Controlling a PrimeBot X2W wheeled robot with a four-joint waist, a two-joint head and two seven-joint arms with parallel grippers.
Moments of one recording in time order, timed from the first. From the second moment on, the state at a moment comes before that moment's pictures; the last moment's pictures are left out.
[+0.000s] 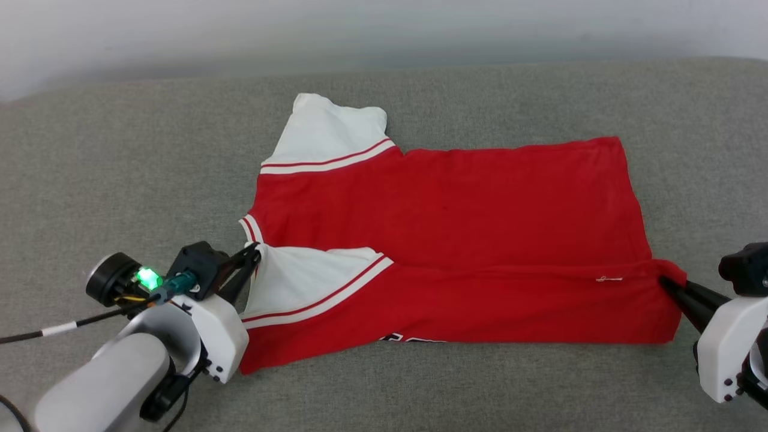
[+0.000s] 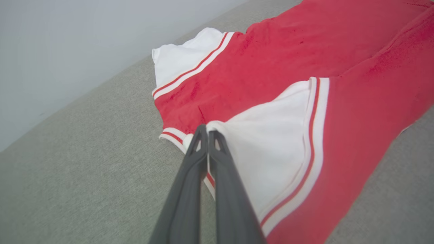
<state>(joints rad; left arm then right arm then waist) -0.53 0.75 -0.92 0.16 -0.66 0.09 -0.06 -0.18 -0.71 0.33 0.08 0.56 0.13 0.28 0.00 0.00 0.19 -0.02</state>
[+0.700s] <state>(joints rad) -0.68 0.64 -0.95 0.53 -0.64 -0.04 -0.15 -0.38 -0.69 0.52 0.29 0.60 0.13 0.26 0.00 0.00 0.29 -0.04</state>
